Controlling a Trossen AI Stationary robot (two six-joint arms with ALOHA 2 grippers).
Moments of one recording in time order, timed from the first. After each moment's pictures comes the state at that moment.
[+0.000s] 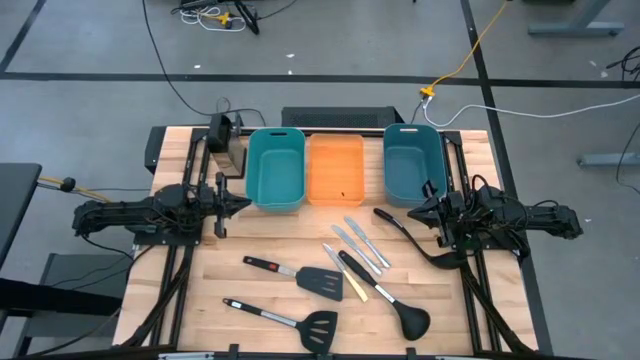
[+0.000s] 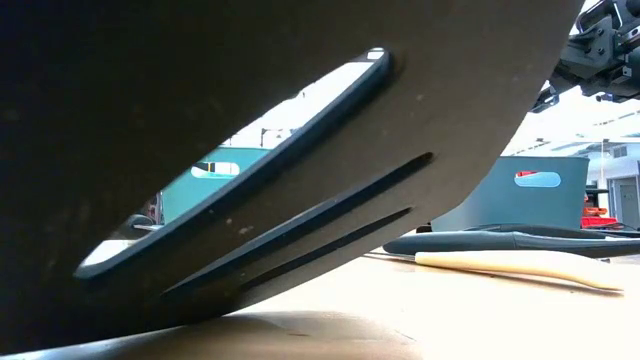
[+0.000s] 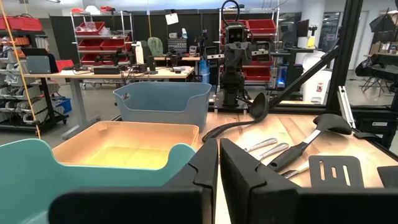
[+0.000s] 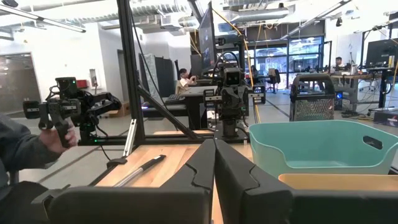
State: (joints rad) left arm 0.05 0.01 0.01 0.06 -0.09 0.00; right arm -0.02 0.00 0.02 0.15 -0.17 0.10
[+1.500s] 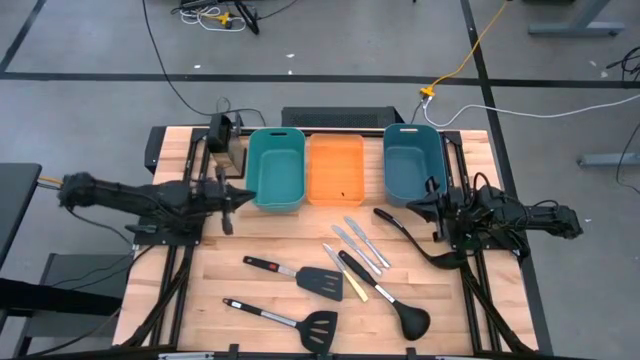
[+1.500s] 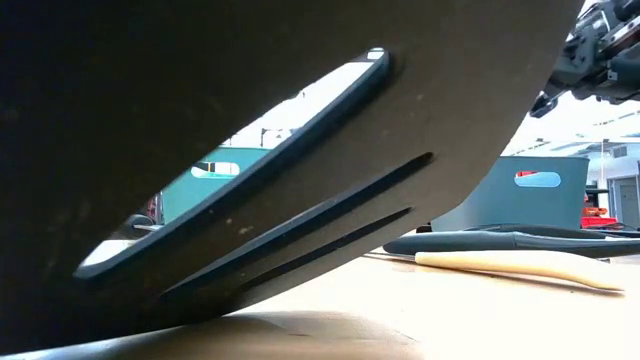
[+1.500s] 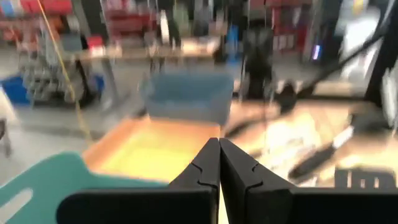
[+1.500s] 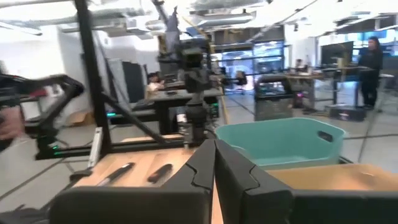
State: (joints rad) left arm -0.18 0.50 0.39 -0.04 -0.45 -0.01; right arm -0.02 0.00 0.02 0.16 -0.01 0.09
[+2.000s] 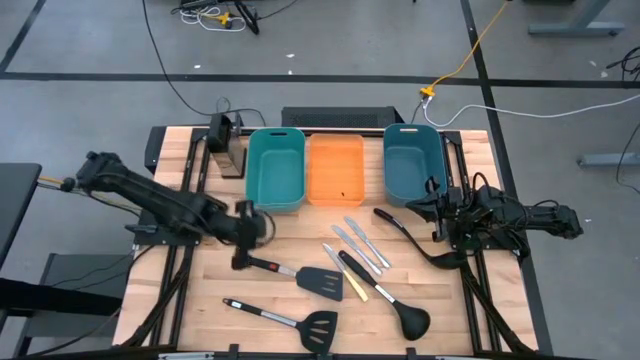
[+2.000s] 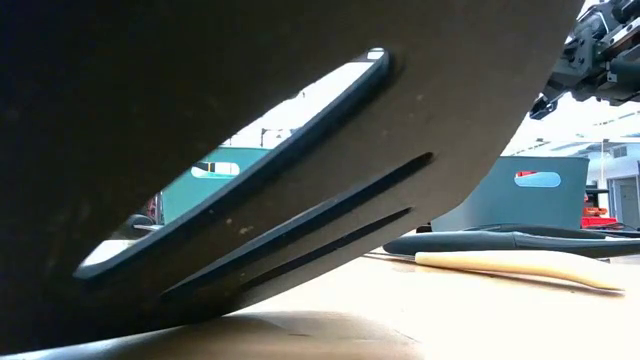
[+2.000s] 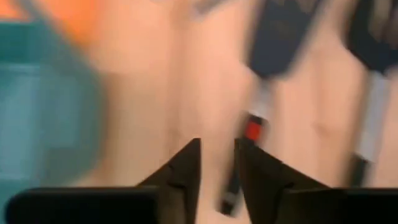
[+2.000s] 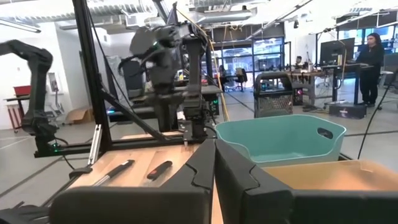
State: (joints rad) left arm -0.39 1.23 0.95 -0.81 -0.16 -0.37; right arm -0.02 0.00 0.02 0.15 -0.02 0.09
